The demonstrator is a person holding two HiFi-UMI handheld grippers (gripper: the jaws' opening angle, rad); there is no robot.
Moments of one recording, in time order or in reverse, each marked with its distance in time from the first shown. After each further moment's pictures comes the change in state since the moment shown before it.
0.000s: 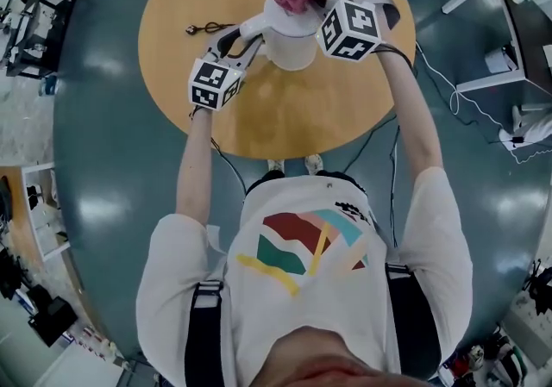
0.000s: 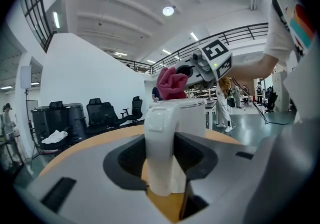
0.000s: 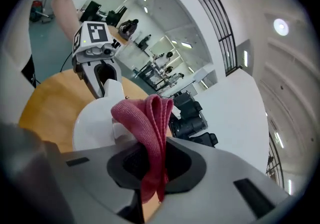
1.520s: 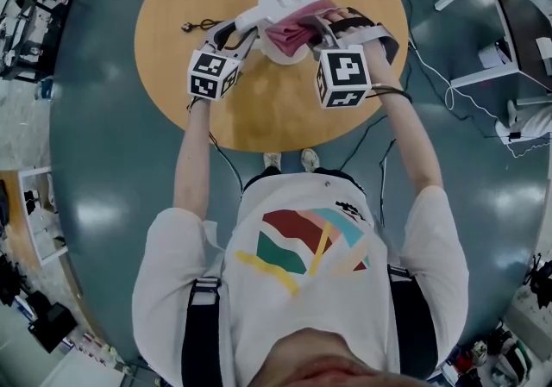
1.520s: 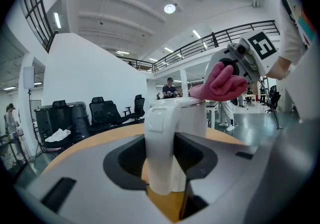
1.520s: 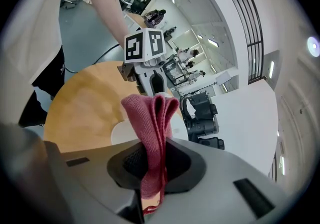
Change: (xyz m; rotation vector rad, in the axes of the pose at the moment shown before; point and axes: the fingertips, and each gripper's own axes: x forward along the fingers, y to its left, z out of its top) left arm -0.006 -0.001 -0.001 -0.004 0.023 0.030; right arm -0.065 0.098 0.028 -0.232 0.106 0.147
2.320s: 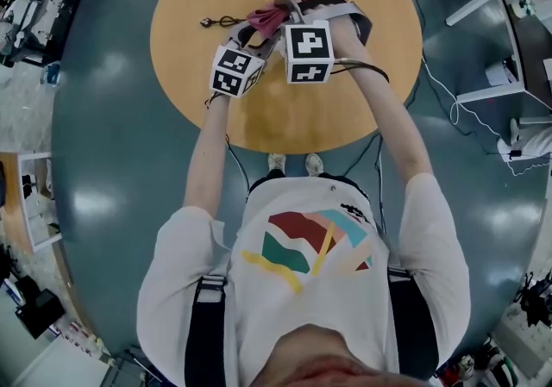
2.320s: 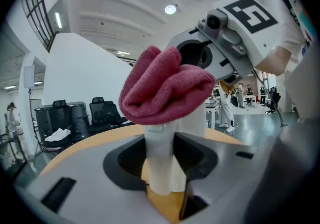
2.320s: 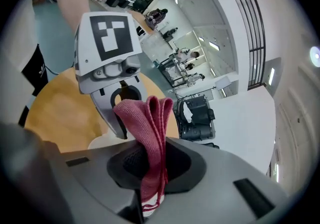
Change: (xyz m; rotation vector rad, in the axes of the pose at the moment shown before) left arm -0.002 -0.001 -0.001 -0.009 -0.006 0.001; right arm 0.060 -0.056 0.071 -0.044 -0.002 -0.049
